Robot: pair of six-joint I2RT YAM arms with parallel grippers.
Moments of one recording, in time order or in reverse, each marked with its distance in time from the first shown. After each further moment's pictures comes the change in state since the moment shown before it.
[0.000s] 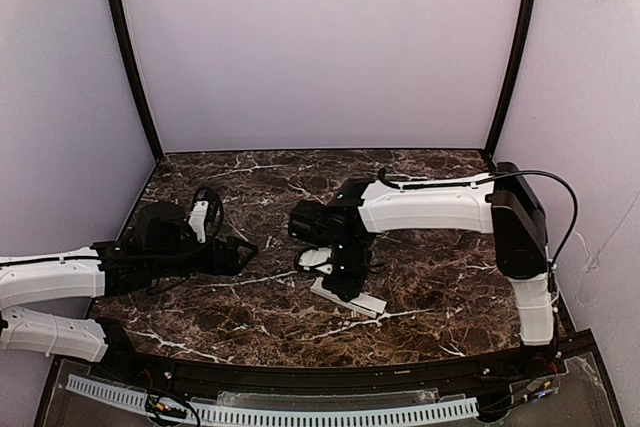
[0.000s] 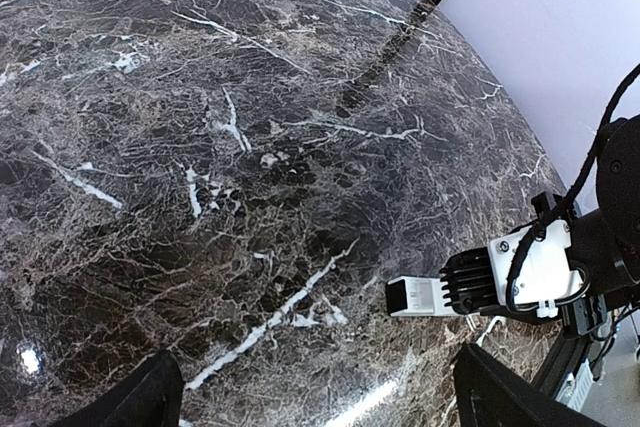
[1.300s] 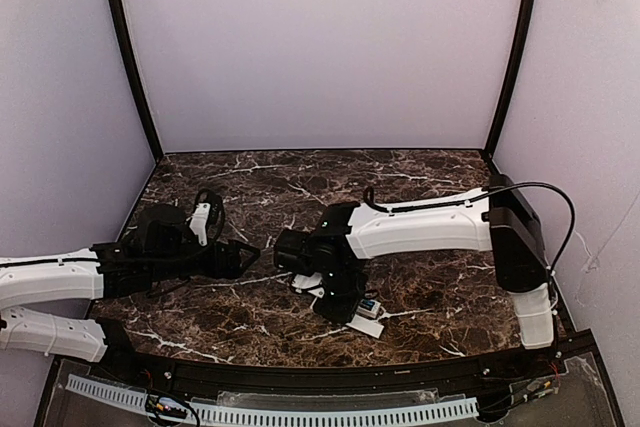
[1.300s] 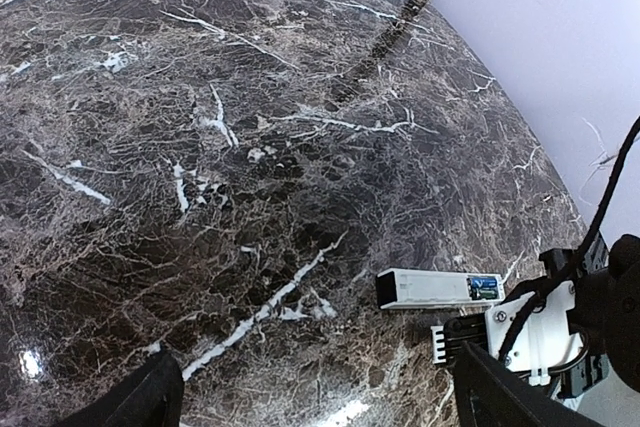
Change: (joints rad) left arm -0.039 -0.014 0.000 -0.011 -0.025 -0.004; right arm 0.129 0.016 -0.014 -0.031 0.003 0.195
